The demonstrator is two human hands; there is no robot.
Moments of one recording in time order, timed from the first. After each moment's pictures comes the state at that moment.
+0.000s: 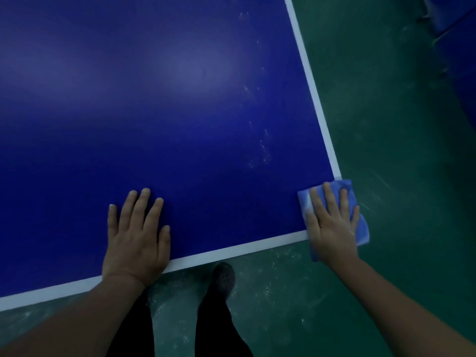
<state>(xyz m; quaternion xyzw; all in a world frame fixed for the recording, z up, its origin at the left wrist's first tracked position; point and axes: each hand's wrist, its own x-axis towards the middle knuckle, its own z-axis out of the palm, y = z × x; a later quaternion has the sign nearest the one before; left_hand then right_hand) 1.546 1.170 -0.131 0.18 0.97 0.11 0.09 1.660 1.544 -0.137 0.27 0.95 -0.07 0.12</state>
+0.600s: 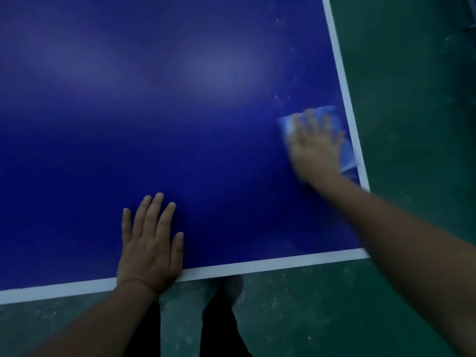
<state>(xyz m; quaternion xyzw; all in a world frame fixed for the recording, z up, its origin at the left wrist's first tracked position) 1.546 1.170 -0.130 0.15 0.98 0.13 0.07 1.448 1.534 -0.144 0.15 0.99 -0.03 0.07</state>
